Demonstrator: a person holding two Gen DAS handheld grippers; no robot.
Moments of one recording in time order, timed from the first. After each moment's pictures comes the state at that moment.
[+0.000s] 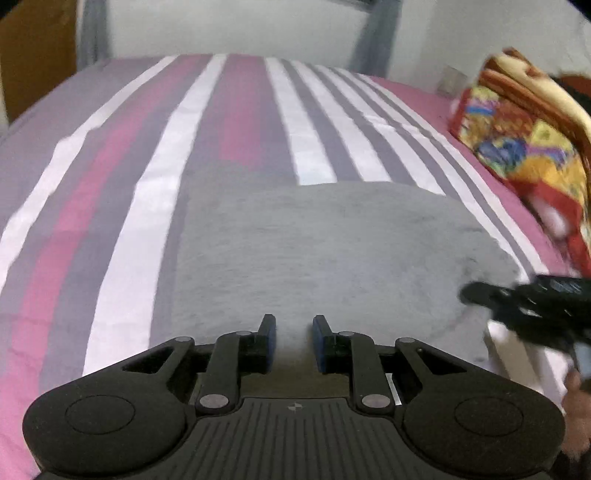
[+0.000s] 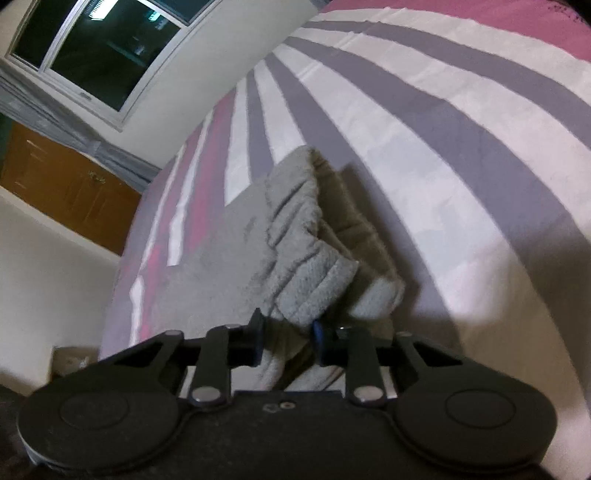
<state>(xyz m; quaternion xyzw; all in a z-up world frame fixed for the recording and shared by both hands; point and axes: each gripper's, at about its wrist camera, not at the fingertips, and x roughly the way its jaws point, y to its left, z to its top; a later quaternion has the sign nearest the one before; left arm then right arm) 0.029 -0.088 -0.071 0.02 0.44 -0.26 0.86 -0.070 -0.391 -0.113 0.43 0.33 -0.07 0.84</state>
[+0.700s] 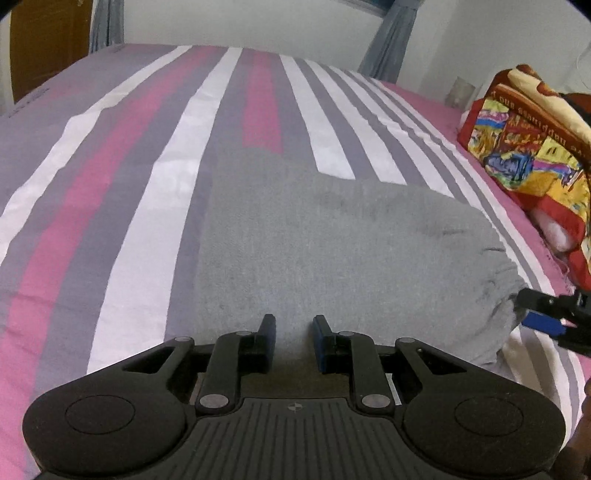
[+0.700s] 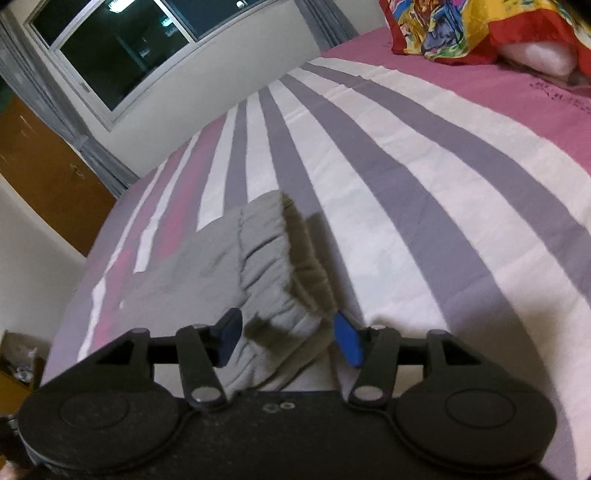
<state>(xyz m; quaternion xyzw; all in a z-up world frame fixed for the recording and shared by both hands) 0.041 -0.072 -0.093 0.00 0.44 -0.26 0.86 -0.099 -0.395 -0.092 0.33 0.32 -0.14 0.88</state>
